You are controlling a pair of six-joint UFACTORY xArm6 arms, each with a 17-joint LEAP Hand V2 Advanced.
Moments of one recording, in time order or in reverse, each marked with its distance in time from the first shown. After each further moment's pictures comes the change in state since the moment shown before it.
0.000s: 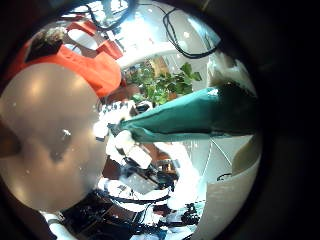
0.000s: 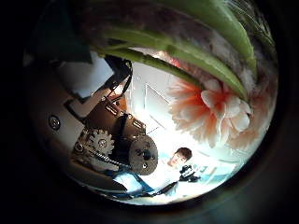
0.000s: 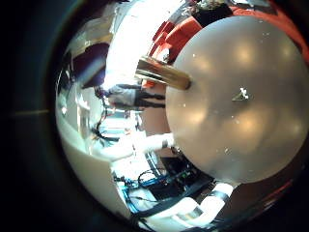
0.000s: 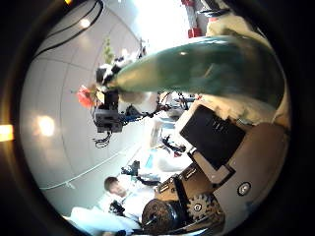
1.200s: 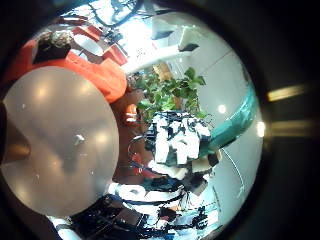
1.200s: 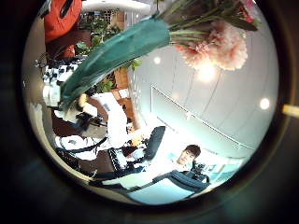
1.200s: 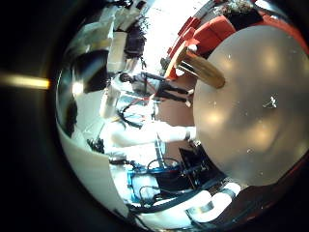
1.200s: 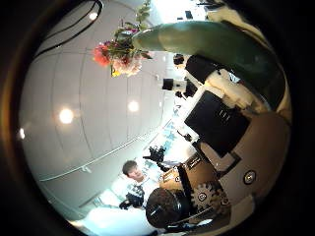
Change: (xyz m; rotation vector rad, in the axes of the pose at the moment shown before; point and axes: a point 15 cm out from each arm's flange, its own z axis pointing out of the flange) left arm -0.056 0.005 -0.024 0.041 -0.009 -0.043; right arm -0.074 0.023 0.036 -0.229 -0.181 -0.109
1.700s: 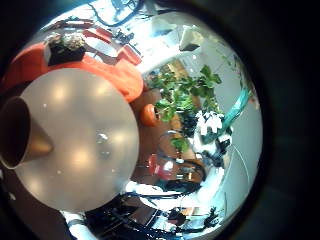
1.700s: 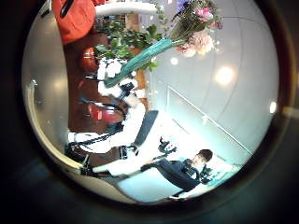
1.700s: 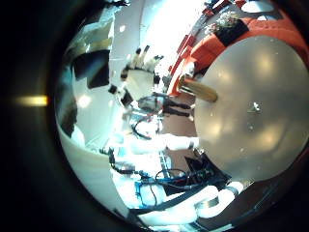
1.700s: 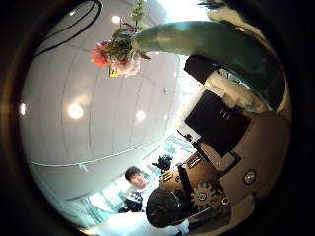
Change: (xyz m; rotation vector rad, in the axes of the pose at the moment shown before) left arm -0.011 0.000 -0.011 -0.036 -0.082 -0.045; right arm -0.053 0.019 -0.073 0.157 -0.095 -0.073
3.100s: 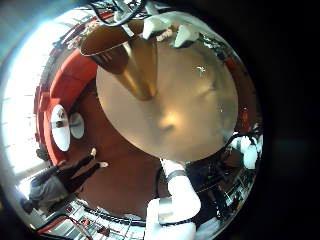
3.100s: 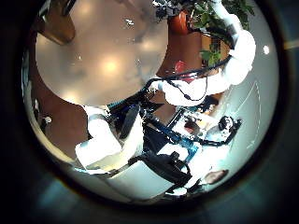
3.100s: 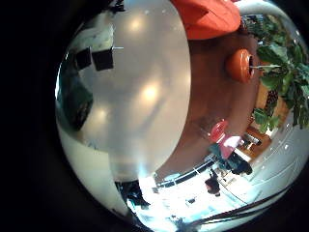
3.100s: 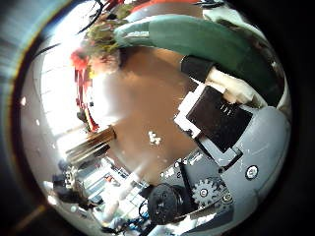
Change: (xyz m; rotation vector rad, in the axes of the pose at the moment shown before) left arm -0.131 0.123 -0.048 -0.445 -1.247 -0.163; right arm 0.293 -0.059 -0.202 -0.054 1.535 0.654
